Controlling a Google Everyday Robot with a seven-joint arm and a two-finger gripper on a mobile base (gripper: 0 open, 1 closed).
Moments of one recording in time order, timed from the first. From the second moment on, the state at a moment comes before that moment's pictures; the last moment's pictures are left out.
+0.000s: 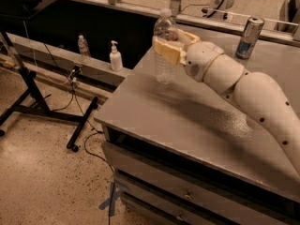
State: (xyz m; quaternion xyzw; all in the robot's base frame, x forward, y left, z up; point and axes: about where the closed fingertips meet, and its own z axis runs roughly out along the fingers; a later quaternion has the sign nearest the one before) arm 0.635 -0.066 0.966 -0.23 0.60 0.28 0.71
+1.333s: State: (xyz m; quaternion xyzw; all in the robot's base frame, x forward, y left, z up) arm 0.623 -0.058 0.953 -0.34 0.66 0.21 0.64
